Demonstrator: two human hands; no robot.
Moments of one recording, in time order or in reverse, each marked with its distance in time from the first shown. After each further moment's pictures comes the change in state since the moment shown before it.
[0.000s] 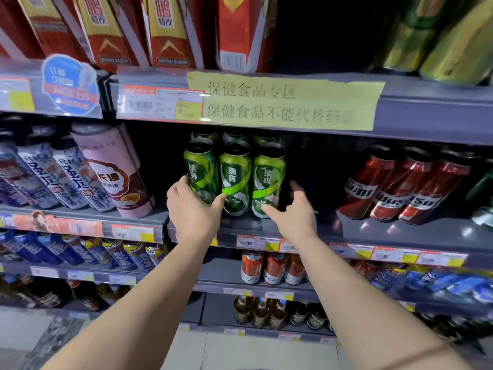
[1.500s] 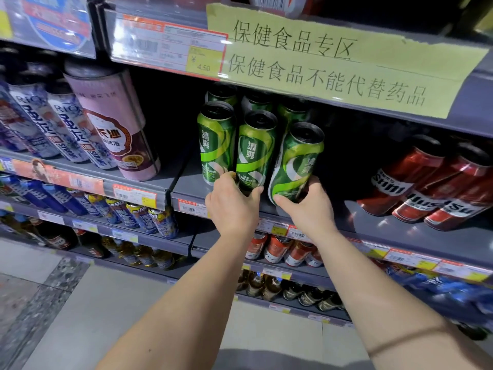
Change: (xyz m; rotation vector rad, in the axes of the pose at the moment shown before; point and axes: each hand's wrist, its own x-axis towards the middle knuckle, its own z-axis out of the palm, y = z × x) left_hand -0.044 0.016 0.049 0.060 0.004 -0.075; right_hand 0.001 0.007 -0.004 -0.160 -0.088 -0.016
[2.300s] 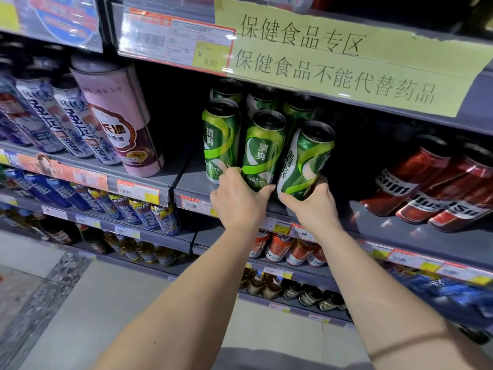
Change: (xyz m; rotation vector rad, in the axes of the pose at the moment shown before) left_hand 0.002 0.011 -0.003 0.084 -0.062 -0.027; right_hand 0.003 0.001 -0.002 0.060 -0.002 0.055
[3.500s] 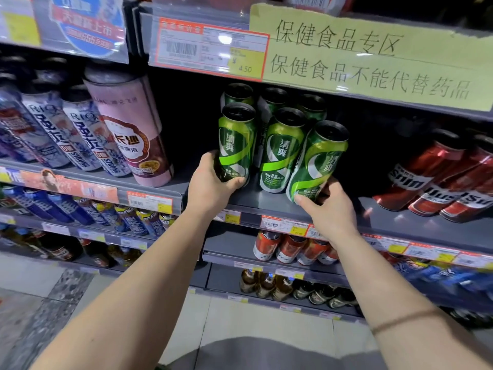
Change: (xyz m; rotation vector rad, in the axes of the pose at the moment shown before) left_hand 0.073 -0.057 -0.051 -0.305 -0.280 0.165; right_hand -0.007 0.008 0.012 -0.061 0.094 -0.007
